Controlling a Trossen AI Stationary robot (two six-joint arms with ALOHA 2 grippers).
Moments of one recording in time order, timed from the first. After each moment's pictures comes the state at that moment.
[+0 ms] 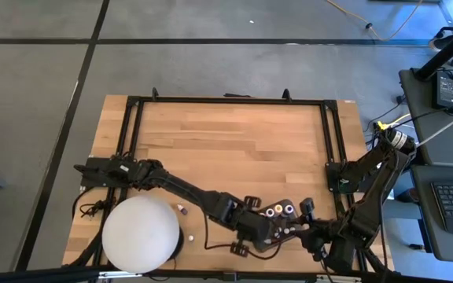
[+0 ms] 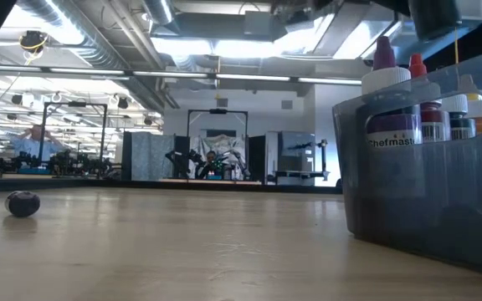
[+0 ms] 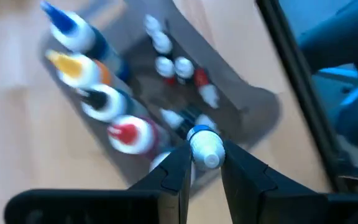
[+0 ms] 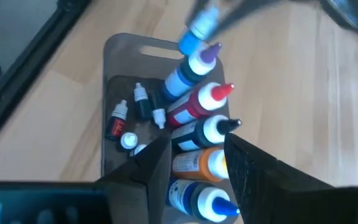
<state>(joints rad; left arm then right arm) -0.40 2.36 2.36 -0.99 -0.11 -0.11 1.04 1.50 1.17 -0.87 0.71 0.45</state>
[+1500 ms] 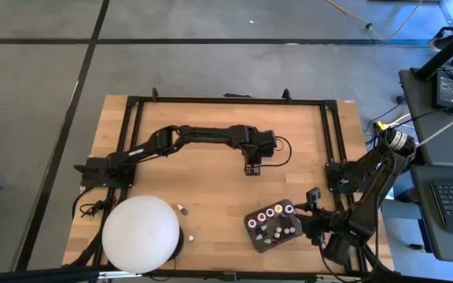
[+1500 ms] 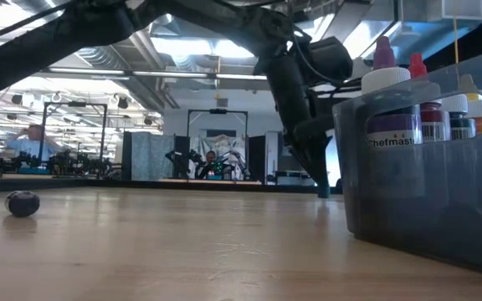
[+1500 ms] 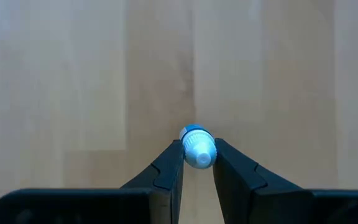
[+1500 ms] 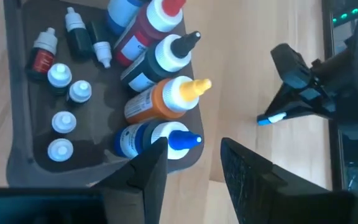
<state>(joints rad) 0.14 2.49 2.23 -0.90 -0.02 0.16 1.06 1.50 1.06 -1.08 0.77 0.67</state>
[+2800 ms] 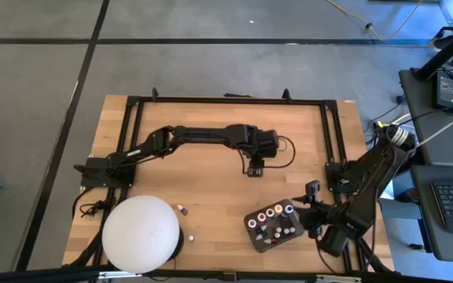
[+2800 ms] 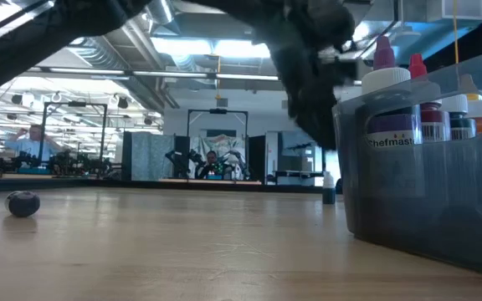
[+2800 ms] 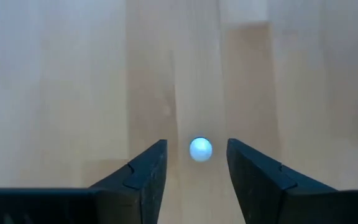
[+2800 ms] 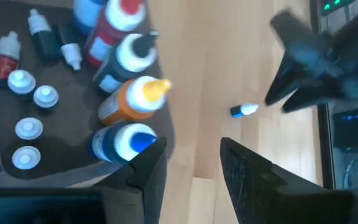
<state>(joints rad) 0.11 2.43 2.29 -0.94 -0.03 0.16 0.99 1.45 1.06 -1.12 0.77 0.67</state>
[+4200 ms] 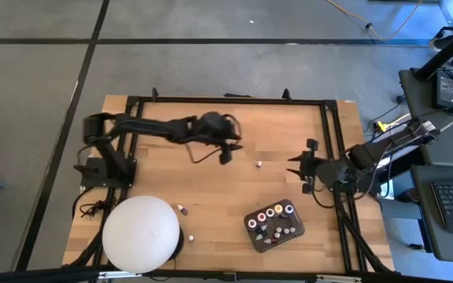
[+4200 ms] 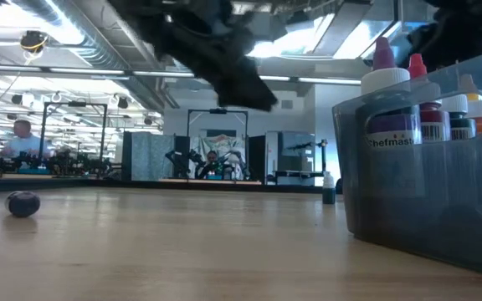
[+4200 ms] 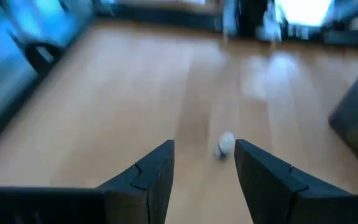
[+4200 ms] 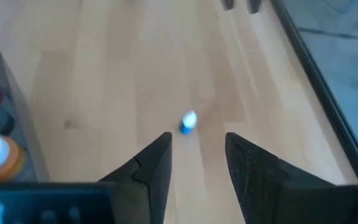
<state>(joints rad) 0.23 1.68 1.08 0.09 0.09 -0.02 0.43 0.82 0.68 -0.66 0.57 0.19</state>
